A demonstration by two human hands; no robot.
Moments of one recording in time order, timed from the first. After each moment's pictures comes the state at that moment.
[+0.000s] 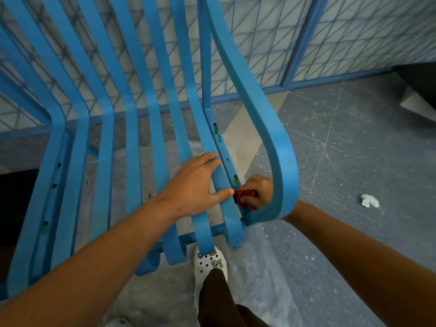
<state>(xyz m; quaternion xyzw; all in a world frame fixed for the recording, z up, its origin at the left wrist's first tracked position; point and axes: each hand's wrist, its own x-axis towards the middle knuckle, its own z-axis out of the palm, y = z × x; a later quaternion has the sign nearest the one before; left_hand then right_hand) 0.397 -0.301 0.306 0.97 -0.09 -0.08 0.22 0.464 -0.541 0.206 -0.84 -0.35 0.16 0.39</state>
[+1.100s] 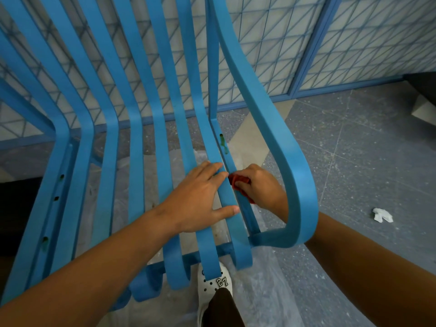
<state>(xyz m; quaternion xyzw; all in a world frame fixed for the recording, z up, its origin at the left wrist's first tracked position) 0.409 -0.287 0.307 0.97 -0.13 -0.10 0.17 0.500 -0.482 0.244 -0.92 -0.26 0.10 0.29</state>
